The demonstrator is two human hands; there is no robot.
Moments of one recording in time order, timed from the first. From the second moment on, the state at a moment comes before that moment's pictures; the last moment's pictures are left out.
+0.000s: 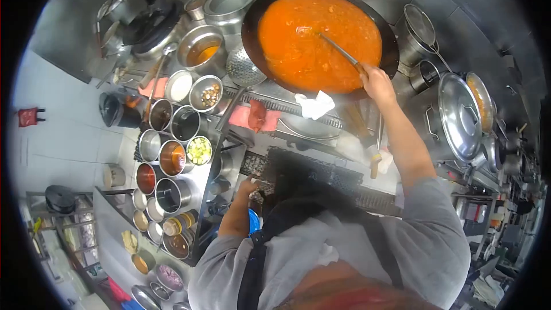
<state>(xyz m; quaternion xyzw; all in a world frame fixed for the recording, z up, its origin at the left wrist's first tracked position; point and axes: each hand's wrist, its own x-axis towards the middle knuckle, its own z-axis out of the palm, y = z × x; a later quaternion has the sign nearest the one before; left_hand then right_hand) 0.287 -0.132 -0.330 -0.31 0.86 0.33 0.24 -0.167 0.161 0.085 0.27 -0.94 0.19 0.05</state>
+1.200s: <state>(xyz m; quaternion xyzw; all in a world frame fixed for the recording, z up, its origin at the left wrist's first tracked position) 0.039 0.017 0.014 -0.08 0.92 0.25 -0.28 -0.131 0.354 0.194 0.33 -0.93 0.16 0.06</state>
